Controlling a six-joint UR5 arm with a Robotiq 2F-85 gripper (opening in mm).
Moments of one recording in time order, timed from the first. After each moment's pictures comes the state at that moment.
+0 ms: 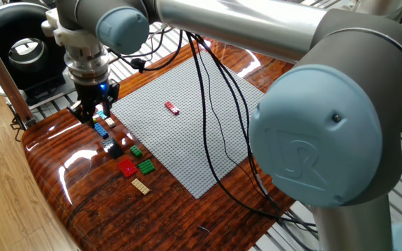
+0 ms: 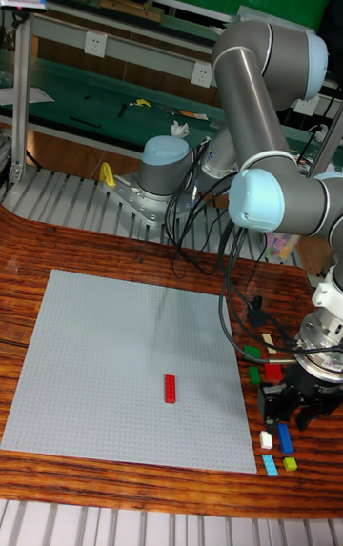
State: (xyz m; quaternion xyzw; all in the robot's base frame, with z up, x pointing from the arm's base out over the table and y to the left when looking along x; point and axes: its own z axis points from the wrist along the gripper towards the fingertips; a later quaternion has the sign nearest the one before) arm 0.687 0.245 0.031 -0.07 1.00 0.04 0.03
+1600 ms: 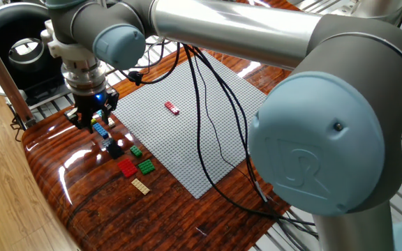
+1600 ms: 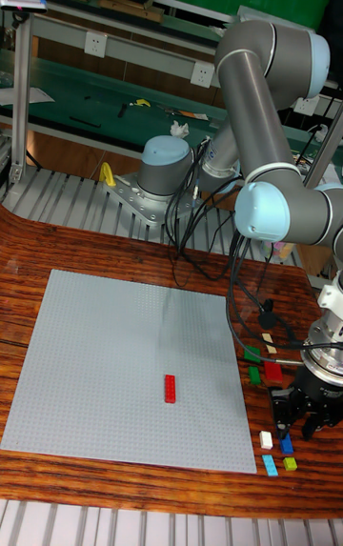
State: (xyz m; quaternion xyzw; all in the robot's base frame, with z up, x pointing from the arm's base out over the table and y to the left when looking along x) arm 0.688 0.265 0.017 -0.02 1.00 0.04 0.05
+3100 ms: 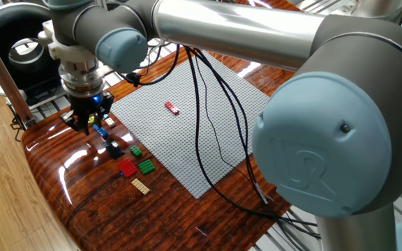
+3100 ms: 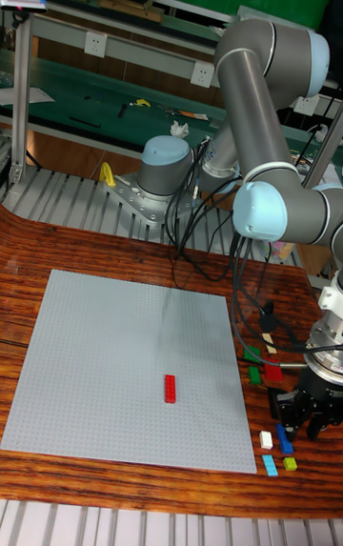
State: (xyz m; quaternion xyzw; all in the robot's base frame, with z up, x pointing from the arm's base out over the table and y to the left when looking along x) arm 0.689 0.274 0.019 -0.05 1.00 0.05 0.05
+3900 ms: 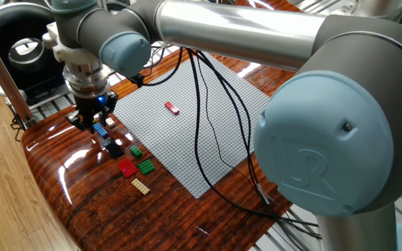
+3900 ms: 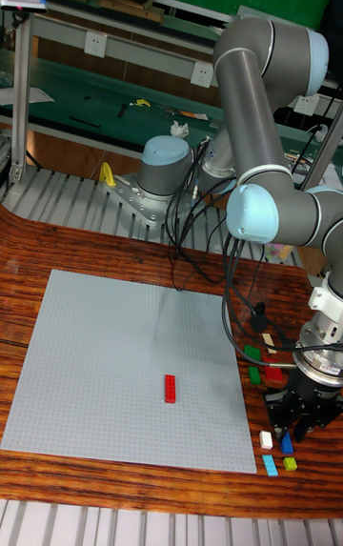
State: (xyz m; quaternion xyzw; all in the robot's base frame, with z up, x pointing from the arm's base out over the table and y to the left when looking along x) arm 0.688 0.256 0.010 -0.05 1.00 0.04 0.06
